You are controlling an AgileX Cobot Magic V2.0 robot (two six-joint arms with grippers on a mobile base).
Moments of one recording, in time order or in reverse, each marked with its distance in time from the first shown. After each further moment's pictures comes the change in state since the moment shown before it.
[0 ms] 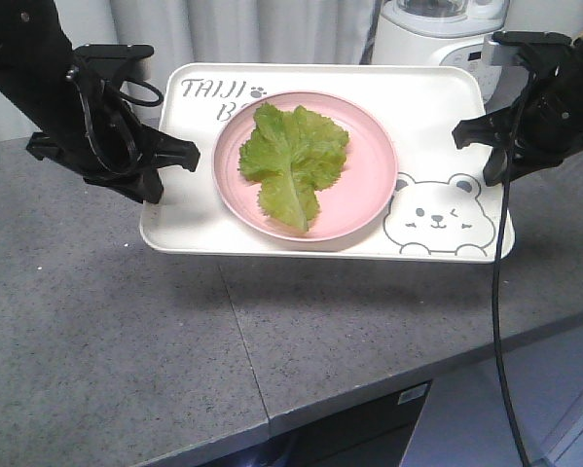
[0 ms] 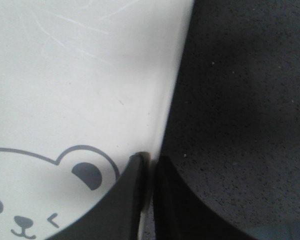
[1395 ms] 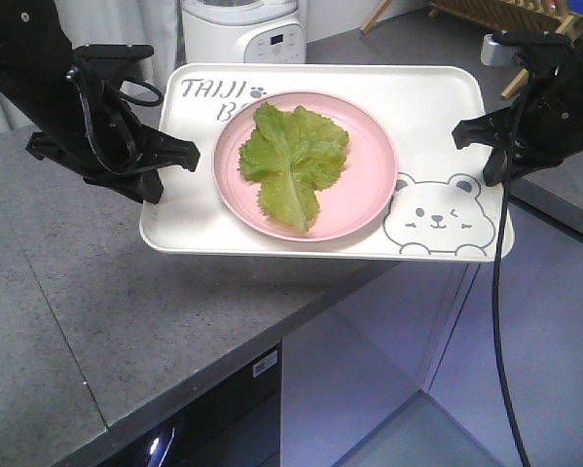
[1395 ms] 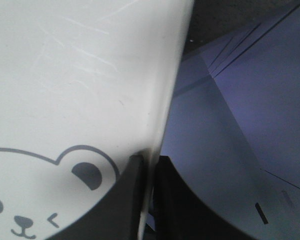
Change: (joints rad) left arm 0.000 0.000 0.000 0.000 0.000 0.000; right arm 0.000 0.000 0.000 0.000 0.000 0.000
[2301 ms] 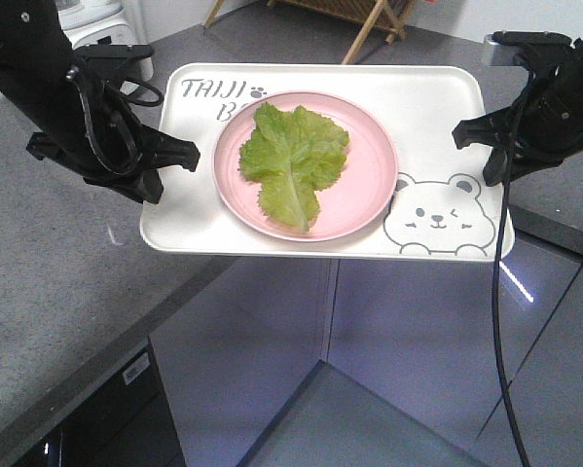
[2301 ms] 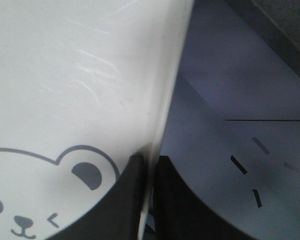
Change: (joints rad) left arm 0.000 0.000 0.000 0.000 0.000 0.000; right arm 0.000 0.000 0.000 0.000 0.000 0.000
